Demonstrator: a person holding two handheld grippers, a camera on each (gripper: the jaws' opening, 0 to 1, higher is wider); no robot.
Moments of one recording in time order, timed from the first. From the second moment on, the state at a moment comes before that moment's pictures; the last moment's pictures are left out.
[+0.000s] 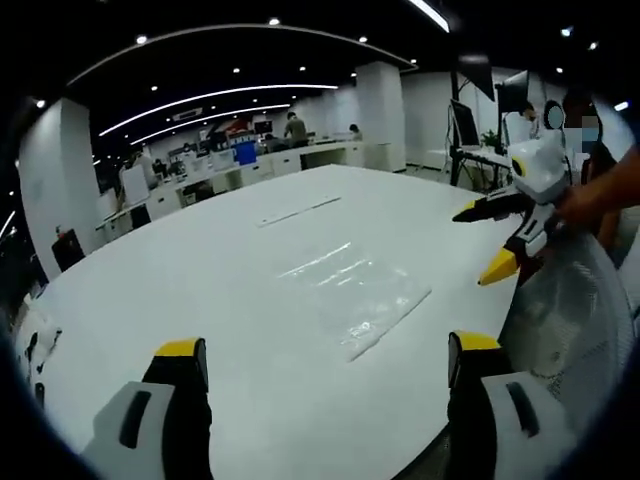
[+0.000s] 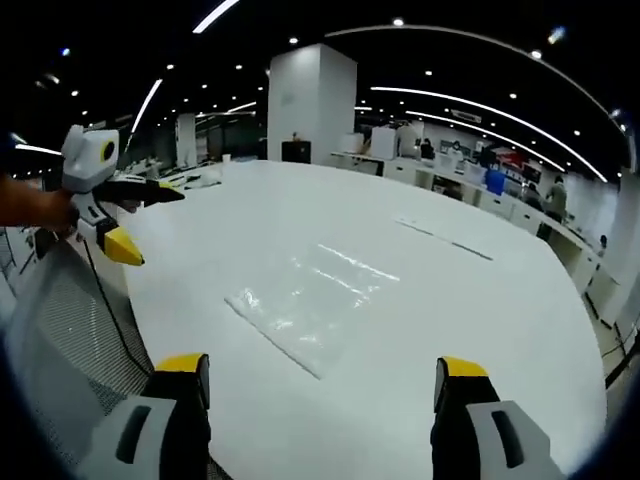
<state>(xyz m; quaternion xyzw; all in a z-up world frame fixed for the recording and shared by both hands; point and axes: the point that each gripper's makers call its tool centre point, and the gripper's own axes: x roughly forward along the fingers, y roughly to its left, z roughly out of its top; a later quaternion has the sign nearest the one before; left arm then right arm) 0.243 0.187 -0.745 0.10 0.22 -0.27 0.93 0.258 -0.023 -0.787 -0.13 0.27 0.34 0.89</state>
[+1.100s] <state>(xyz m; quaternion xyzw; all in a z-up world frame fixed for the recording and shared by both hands) 0.241 0.180 -0.750 0.10 0.24 -0.29 0.92 0.285 0.028 -0.859 -0.24 0.35 0.48 0.76</state>
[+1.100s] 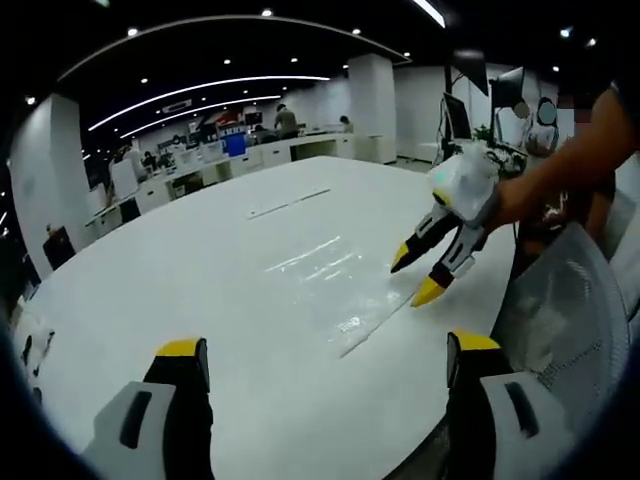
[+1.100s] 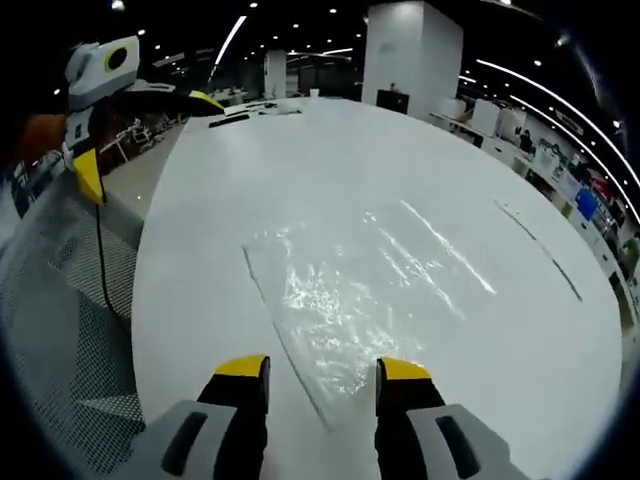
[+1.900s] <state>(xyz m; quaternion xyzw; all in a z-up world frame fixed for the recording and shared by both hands) 0.243 0.170 -0.753 0.13 0.24 -0.31 0.91 0.267 0.022 -0.862 -0.36 0.35 0.54 0.68</state>
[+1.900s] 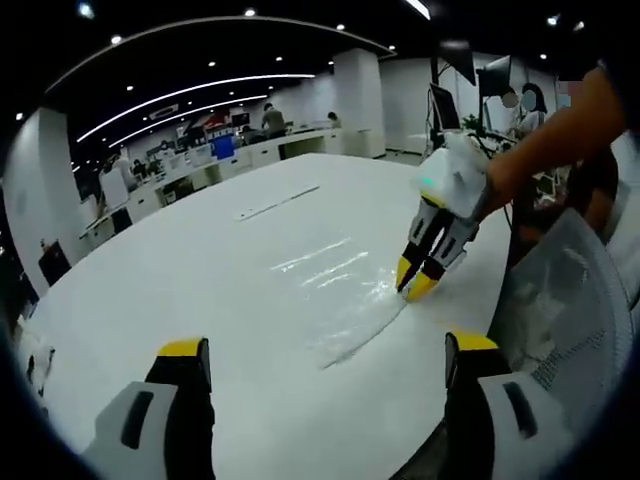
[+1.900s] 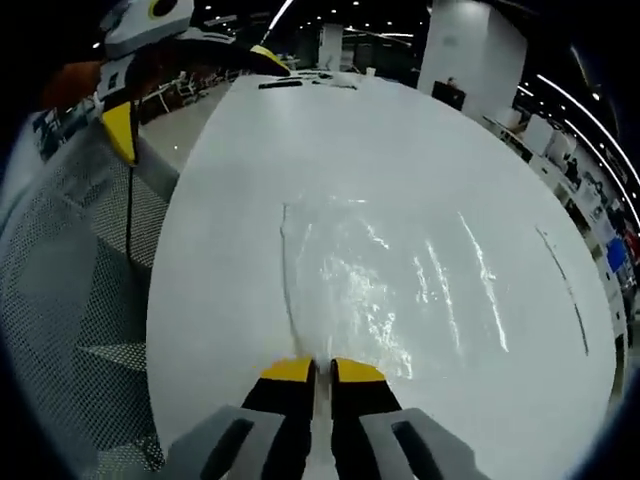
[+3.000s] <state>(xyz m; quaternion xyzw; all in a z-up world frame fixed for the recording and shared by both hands) 0.252 0.130 -0.780 0.27 0.25 -0.43 0.83 0.258 0.020 -0.799 -0.42 0.24 0.60 0.63</state>
